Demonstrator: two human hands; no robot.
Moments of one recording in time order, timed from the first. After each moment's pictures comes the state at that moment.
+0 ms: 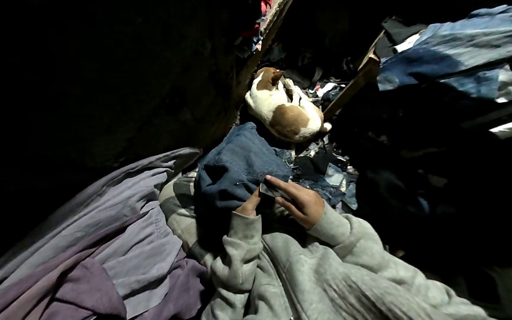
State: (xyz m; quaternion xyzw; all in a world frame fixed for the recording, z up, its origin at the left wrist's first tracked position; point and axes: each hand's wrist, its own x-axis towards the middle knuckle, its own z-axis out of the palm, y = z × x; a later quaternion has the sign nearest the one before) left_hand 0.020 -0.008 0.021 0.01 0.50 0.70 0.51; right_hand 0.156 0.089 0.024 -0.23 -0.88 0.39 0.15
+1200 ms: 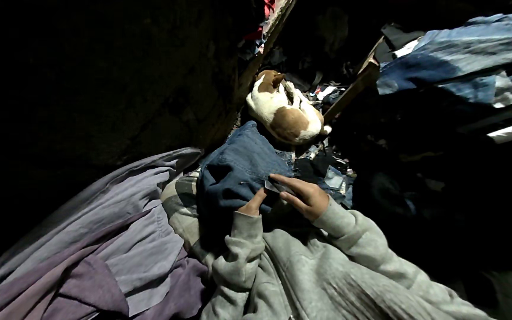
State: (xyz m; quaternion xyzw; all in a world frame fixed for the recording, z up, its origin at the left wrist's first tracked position) left_hand 0.026 -0.007 0.027 -0.02 0.57 0.68 0.45; right_hand 0.158 0.107 0.021 -0.24 -0.86 0.44 0.09
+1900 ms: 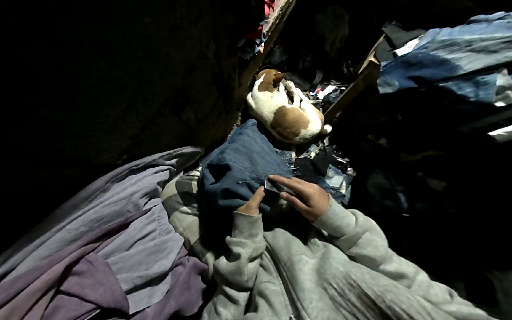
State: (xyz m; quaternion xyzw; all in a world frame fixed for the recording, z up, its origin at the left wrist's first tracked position) left_hand 0.031 -0.008 0.020 -0.05 0.58 0.69 0.43; right_hand 0.159 0.103 0.023 -0.24 -0.87 0.42 0.10
